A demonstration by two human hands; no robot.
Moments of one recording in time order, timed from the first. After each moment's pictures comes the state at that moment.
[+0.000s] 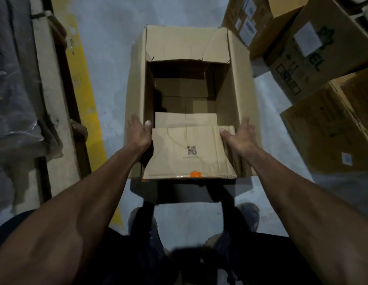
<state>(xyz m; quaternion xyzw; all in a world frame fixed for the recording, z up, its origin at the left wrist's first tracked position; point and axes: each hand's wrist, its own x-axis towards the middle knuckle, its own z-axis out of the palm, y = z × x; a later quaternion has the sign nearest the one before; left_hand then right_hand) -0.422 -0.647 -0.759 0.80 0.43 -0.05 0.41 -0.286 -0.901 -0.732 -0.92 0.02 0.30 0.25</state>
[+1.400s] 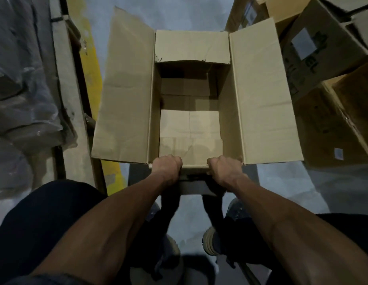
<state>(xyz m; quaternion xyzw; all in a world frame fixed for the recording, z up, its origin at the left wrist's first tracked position) -0.484 -0.747 -0.721 0.93 0.12 -0.33 0.08 -0.391 -0.911 -0.711 -0.87 -0.36 0.31 -0.12</state>
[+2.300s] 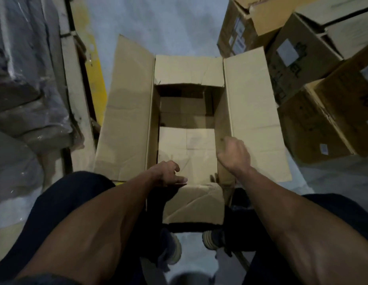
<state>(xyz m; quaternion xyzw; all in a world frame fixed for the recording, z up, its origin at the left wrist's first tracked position) -0.510 -0.740 -0.701 0.84 0.18 -0.41 0.31 -0.388 -0.928 -0.667 -0.96 -0.14 0.22 0.13</state>
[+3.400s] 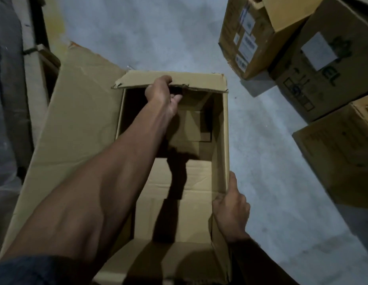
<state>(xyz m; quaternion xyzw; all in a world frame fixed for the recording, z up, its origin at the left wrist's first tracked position) -0.192 -0.640 -0.692 0.31 0.51 0.16 0.79 -0.344 -0.880 -0.741 -0.94 0.06 0.26 0.21</state>
